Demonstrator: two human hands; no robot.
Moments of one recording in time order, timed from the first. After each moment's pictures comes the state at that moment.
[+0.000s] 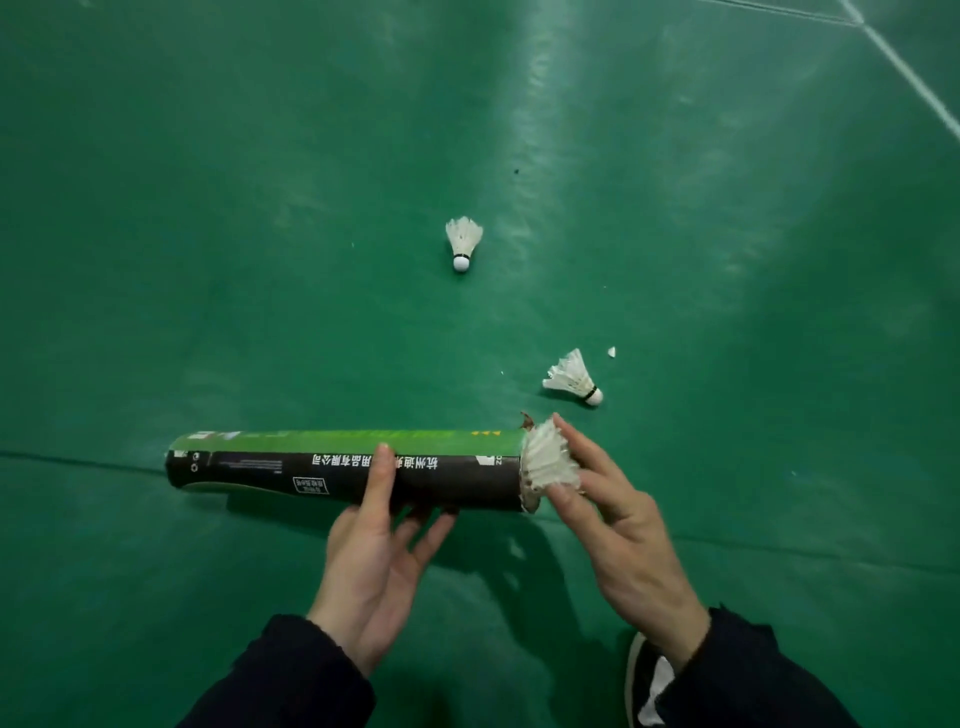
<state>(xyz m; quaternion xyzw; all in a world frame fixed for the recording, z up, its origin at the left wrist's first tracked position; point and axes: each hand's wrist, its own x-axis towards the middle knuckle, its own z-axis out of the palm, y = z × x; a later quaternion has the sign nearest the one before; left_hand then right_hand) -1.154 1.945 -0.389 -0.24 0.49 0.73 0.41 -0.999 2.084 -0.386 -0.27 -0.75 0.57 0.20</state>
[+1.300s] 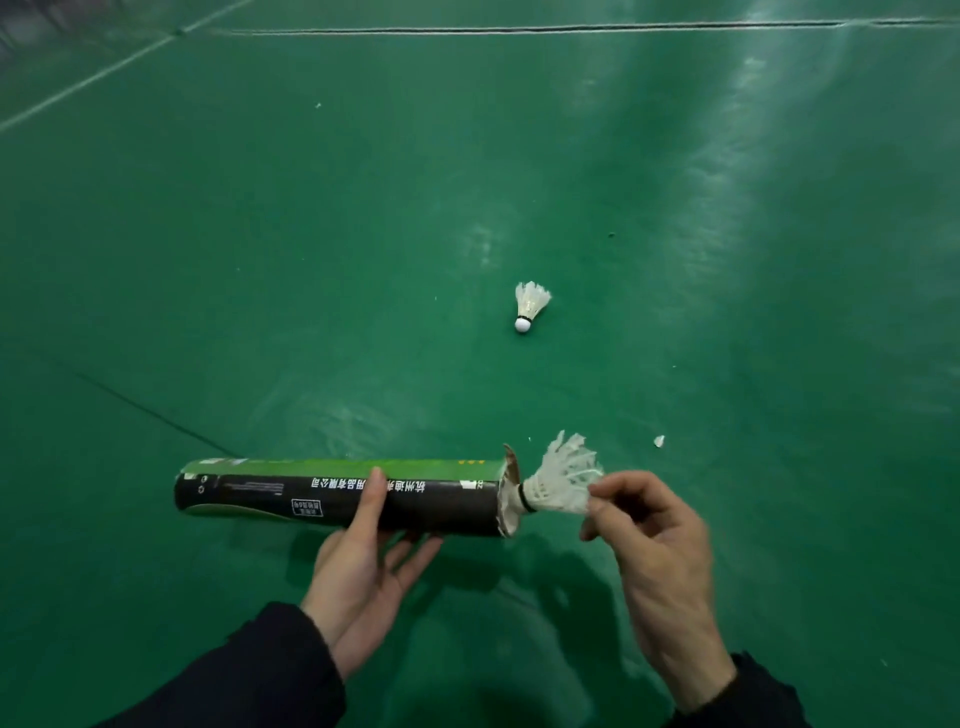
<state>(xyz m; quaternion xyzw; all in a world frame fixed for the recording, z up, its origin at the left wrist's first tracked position) -1.119 2.017 -0.352 -0.29 0.52 0.76 0.27 -0.997 2.210 -0.373 -0.26 -0.56 0.75 0.25</state>
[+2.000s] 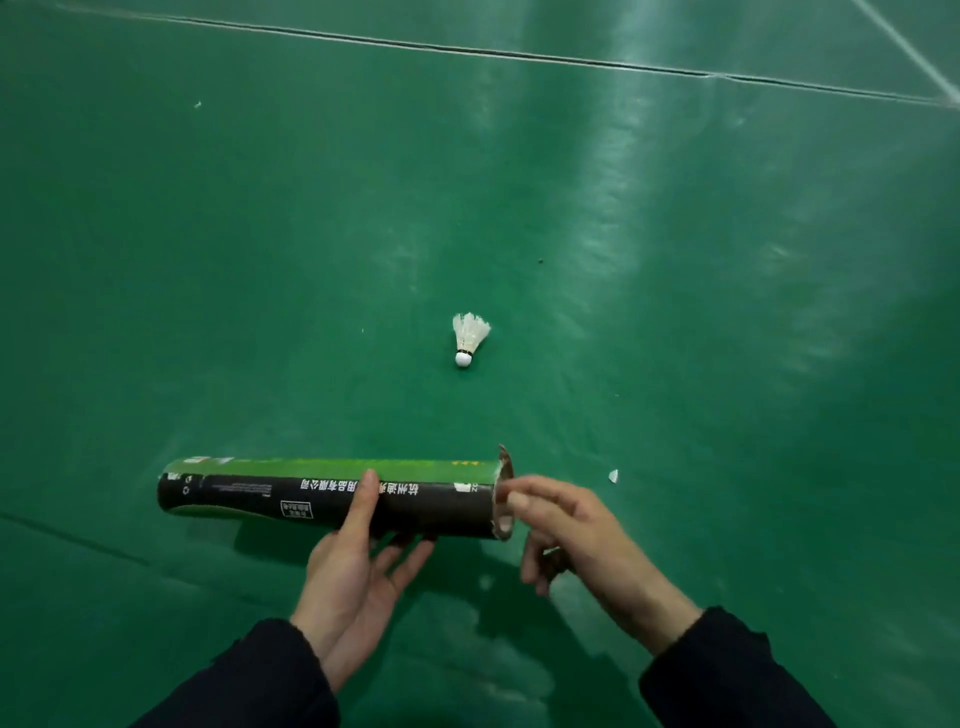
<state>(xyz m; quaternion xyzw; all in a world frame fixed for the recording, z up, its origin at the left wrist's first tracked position) -1.199 2.060 -0.386 -0.24 0.51 0.75 0.35 -1.081 2.237 -0.367 -0.22 -0.63 0.75 -0.01</state>
